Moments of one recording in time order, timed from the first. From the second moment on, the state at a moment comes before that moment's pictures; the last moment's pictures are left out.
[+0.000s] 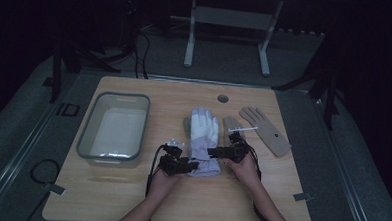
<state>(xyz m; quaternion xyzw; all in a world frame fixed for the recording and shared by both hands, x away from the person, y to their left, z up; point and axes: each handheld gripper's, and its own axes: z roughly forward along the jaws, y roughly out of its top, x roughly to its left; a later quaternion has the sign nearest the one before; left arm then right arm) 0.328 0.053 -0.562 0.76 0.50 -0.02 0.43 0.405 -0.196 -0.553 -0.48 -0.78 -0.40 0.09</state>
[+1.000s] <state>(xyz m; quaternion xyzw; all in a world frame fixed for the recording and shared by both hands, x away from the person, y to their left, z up) 0.344 0.080 -0.486 0.81 0.44 -0.01 0.40 0.380 -0.152 -0.471 -0.42 -0.81 -0.40 -0.08</state>
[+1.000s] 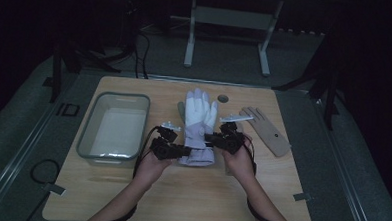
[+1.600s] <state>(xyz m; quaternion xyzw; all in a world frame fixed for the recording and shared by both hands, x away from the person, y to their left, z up) 0.348 0.153 -0.444 0.82 0.43 0.02 0.39 0.389 -0.079 -0.433 -0.41 -0.81 -0.41 -0.08</state>
